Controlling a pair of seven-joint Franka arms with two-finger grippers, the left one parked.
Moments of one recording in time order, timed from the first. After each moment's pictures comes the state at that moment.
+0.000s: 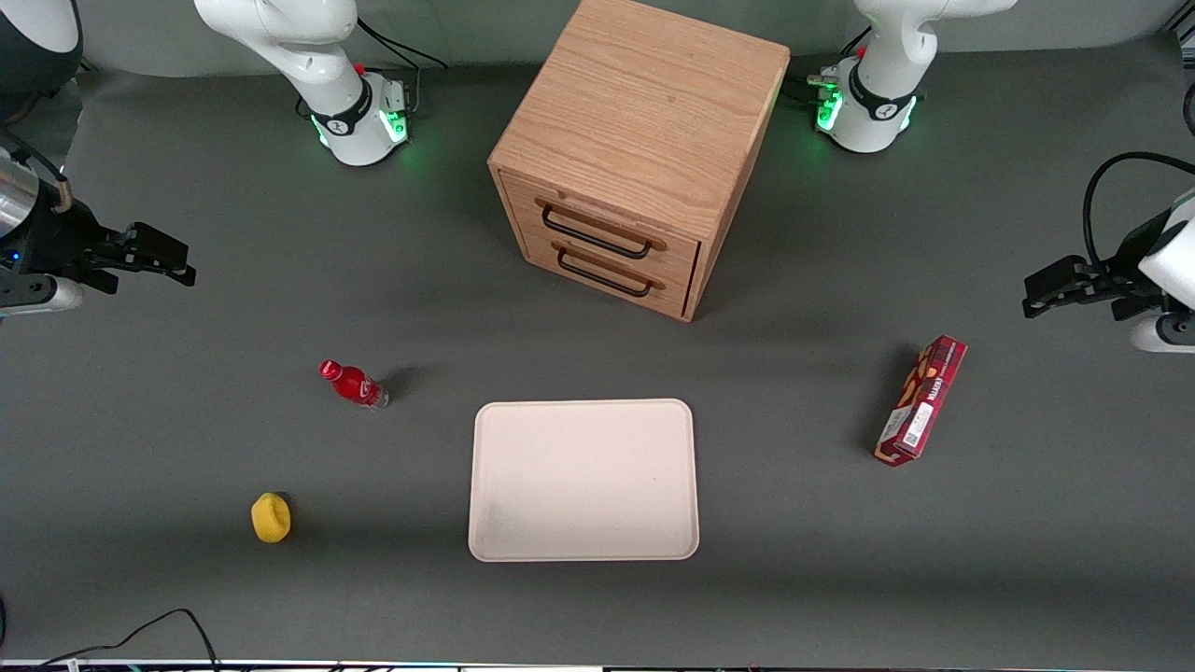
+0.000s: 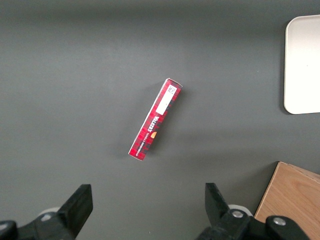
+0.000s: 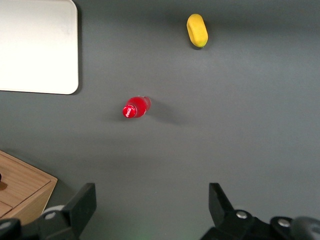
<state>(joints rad) -0.14 0.01 0.16 -1.60 0.01 1.57 -0.03</state>
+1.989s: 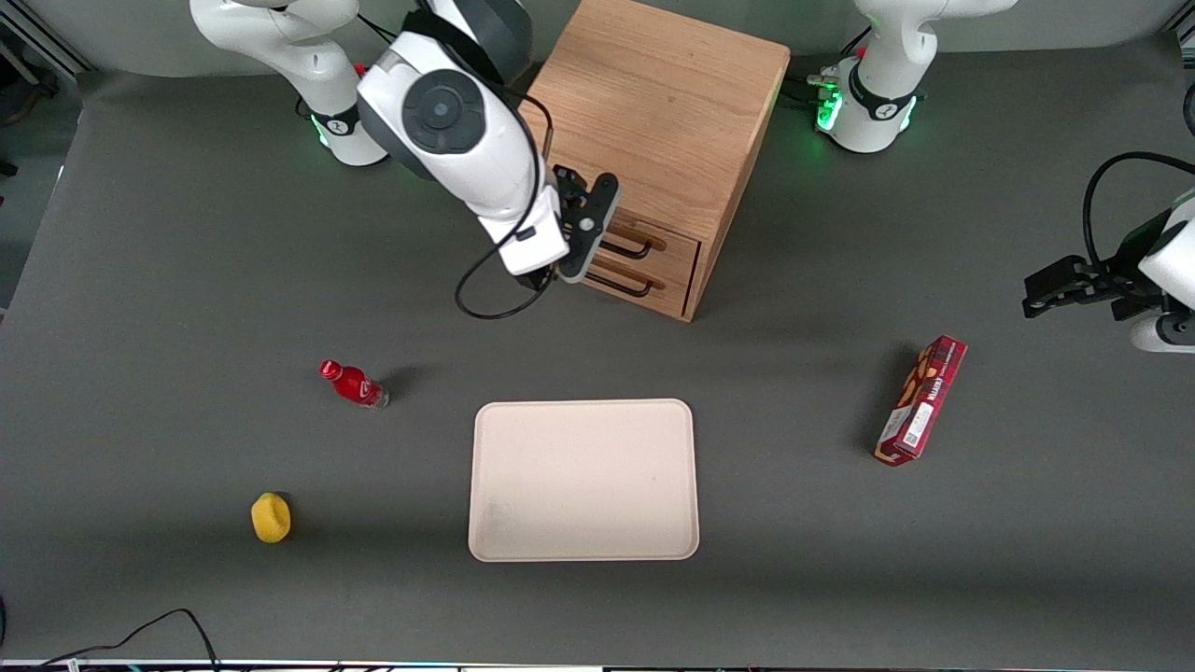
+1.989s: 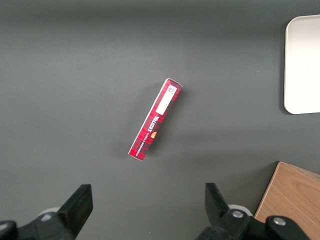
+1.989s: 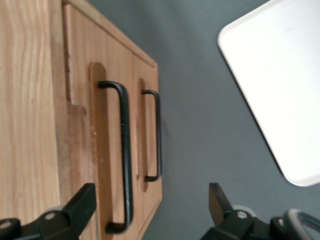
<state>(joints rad) 0.25 0.40 0.58 -1.50 0.04 1.81 -0.33</state>
